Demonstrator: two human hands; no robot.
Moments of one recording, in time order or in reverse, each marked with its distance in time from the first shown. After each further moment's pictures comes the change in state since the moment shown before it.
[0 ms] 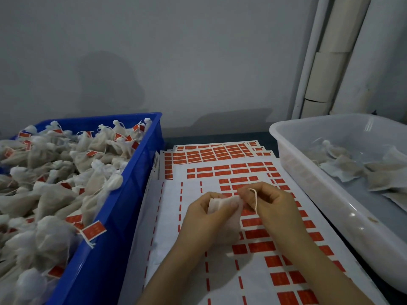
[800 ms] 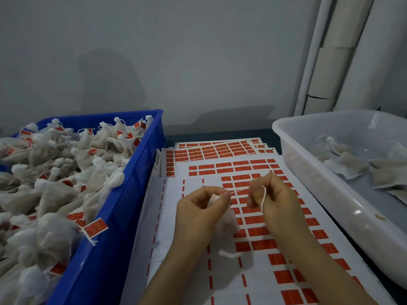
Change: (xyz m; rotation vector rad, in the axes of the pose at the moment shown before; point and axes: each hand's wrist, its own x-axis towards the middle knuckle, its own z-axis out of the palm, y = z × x) left_hand 0.001 -0.002 -0.002 -0.155 0.163 0.112; right_hand -0.004 -0.004 0.002 0.111 0.028 -0.023
